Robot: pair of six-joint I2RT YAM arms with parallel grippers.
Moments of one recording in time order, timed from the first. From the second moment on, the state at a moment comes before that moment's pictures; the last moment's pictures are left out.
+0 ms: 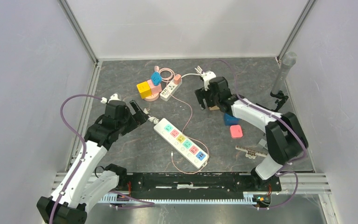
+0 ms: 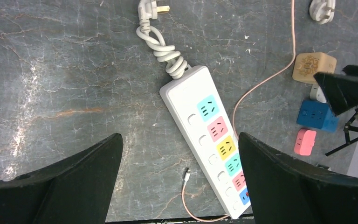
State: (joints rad) left arm -0.32 0.82 0.81 -0.74 -0.10 -0.78; right arm 0.52 1.67 1.10 -0.16 0.16 -0.04
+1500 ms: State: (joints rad) left arm 0.03 1.96 1.58 -0.48 0.12 -0.73; right arm 0.66 1.37 0.78 0.09 -0.17 0.26
